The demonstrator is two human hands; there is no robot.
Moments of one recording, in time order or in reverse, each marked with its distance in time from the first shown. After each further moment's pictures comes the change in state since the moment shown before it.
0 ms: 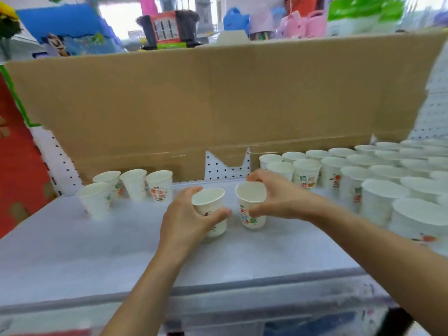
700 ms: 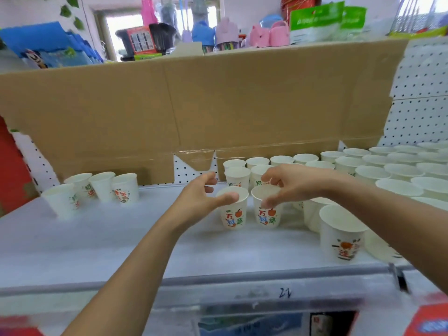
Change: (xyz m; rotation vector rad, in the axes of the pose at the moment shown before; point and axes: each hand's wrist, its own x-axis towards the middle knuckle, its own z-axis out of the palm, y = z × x) left_hand 0.008 0.103 0.083 -0.157 -0.298 -0.002; right_hand -0.023 0.105 -0.112 -0.343 -0.172 -0.019
